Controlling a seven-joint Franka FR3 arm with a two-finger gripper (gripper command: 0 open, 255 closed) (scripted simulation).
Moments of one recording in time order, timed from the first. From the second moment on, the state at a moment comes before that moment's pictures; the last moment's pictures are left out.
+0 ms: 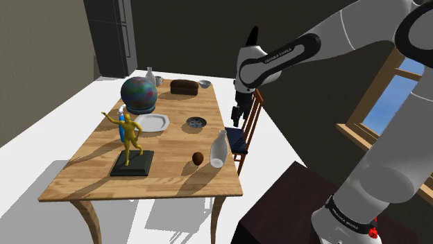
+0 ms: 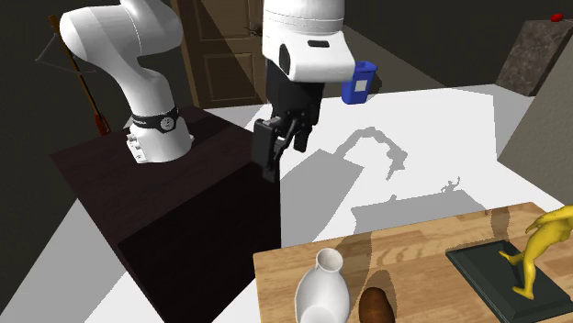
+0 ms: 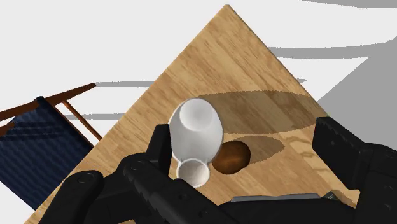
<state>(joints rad) -0.08 0.04 0.05 -2.22 -0.04 2.16 -0.16</state>
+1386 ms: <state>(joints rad) -0.08 0.63 0.03 -1.78 -0.07 2.30 -0.15</state>
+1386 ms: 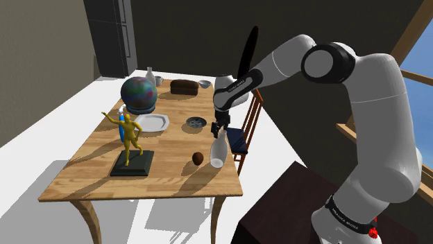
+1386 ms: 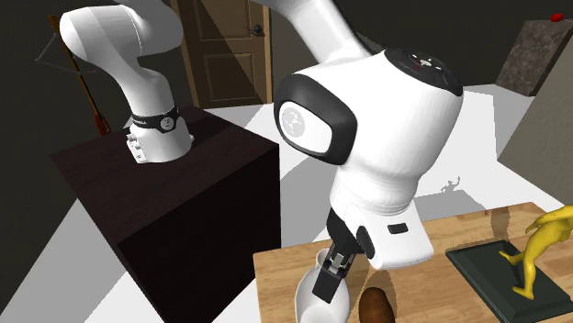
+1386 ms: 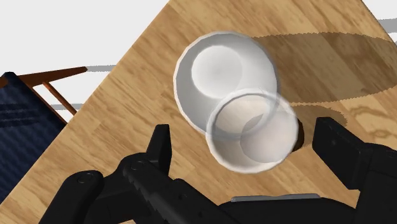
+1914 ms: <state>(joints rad) -0.08 0.63 0.03 -1.78 -0.07 2.31 -0.15</state>
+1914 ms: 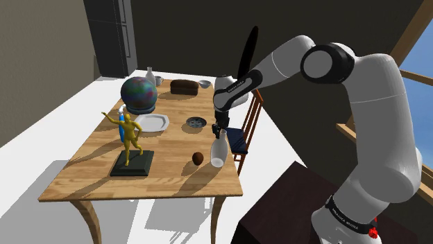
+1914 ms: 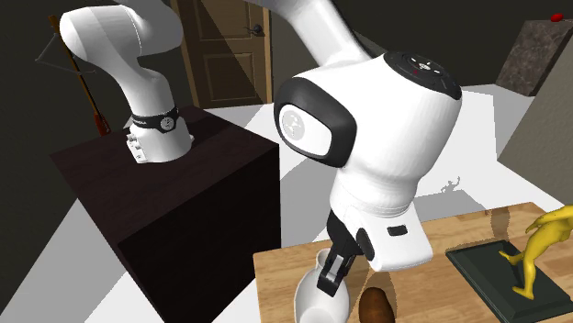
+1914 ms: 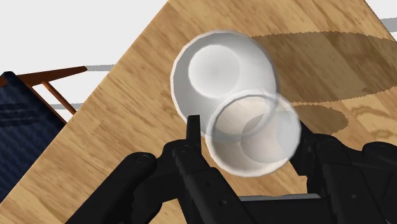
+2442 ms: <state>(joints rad) -0.08 0.59 0.03 -1.78 -0.07 2.27 -0.15</state>
